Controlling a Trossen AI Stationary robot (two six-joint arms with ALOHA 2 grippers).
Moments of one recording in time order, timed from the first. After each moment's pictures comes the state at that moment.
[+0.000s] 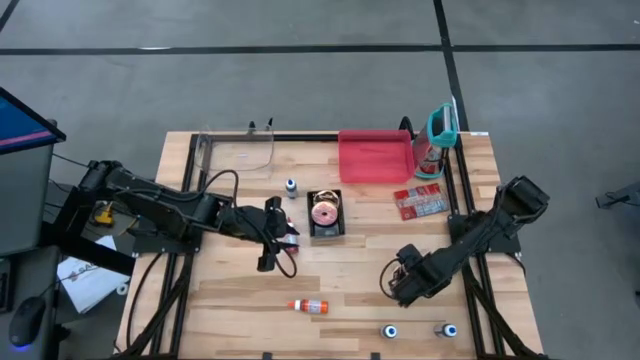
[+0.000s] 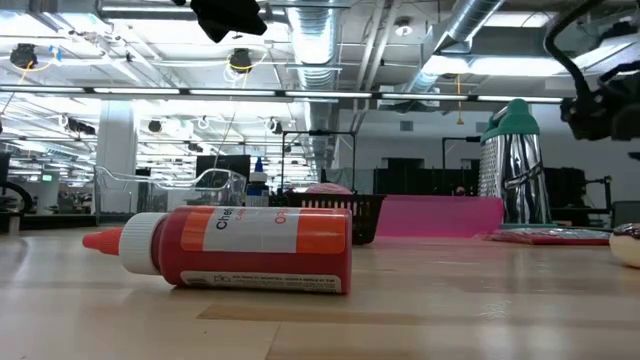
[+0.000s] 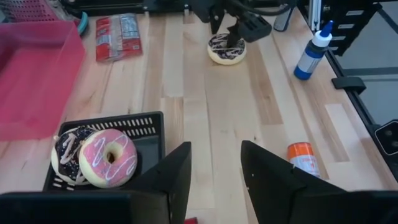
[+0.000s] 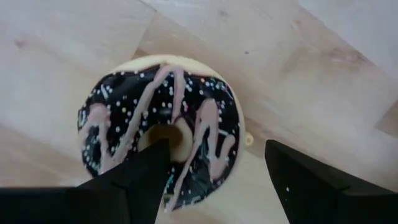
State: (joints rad) left arm -0.28 1.26 0.99 -0.34 -0.22 -0.11; right arm 0.67 1.65 0.90 -0.92 0.07 1.69
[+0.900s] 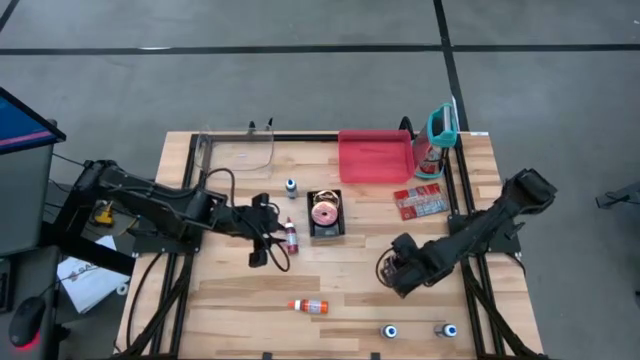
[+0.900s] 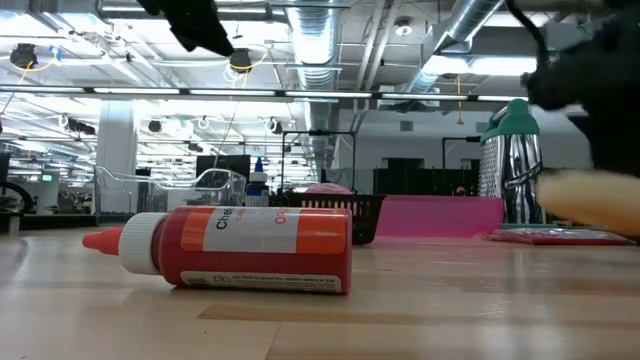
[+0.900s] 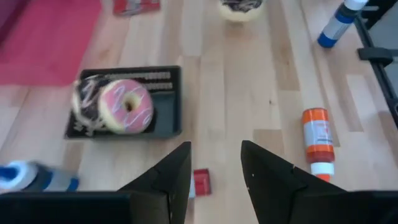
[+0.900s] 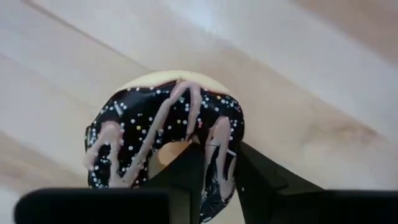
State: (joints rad) left arm -0.28 1.20 0.99 -0.54 -0.26 -0.20; right arm 0.59 1.54 0.90 -0.88 0.27 1.64
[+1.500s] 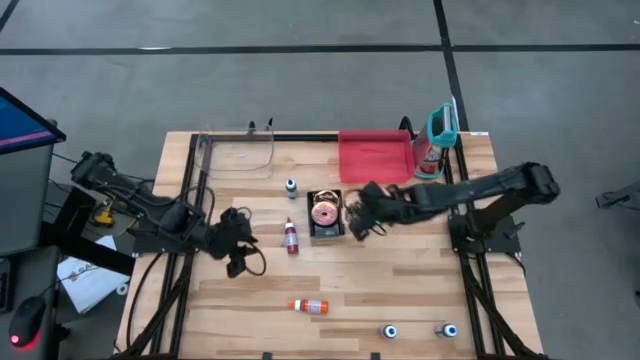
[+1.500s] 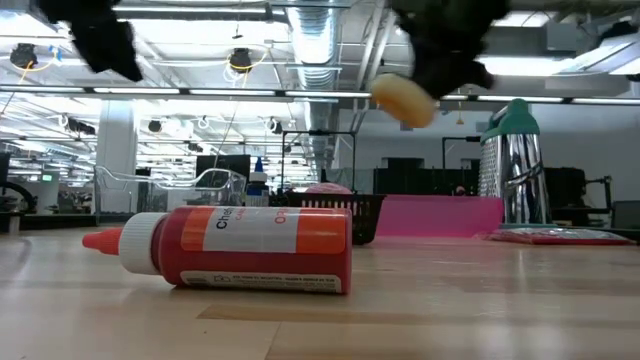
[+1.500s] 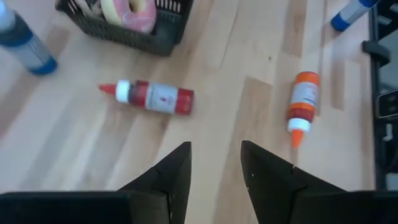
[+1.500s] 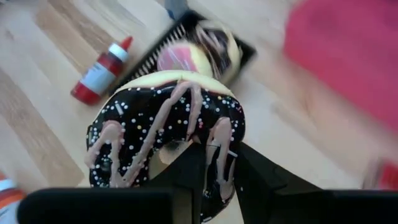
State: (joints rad) left arm -0.50 1.01 0.80 -0.69 -0.39 -0.72; right arm 0.15 1.48 1.17 -0.75 0.42 0.83
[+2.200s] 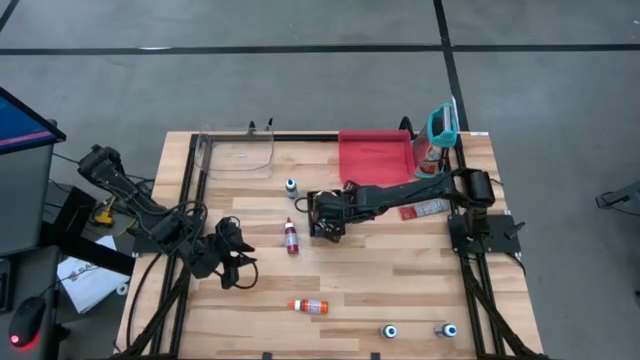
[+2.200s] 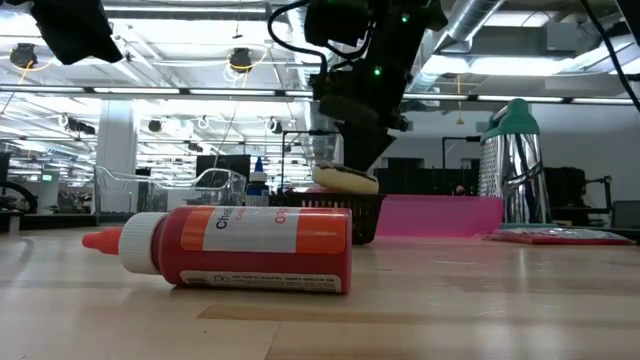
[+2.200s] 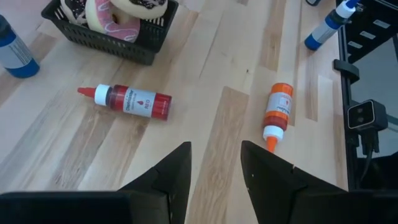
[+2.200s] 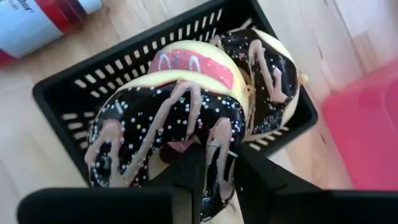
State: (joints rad) left arm -0.69 1.00 0.77 -0.63 -0.55 -0.87; right arm 0.04 1.95 1.48 -0.78 0.38 0.39
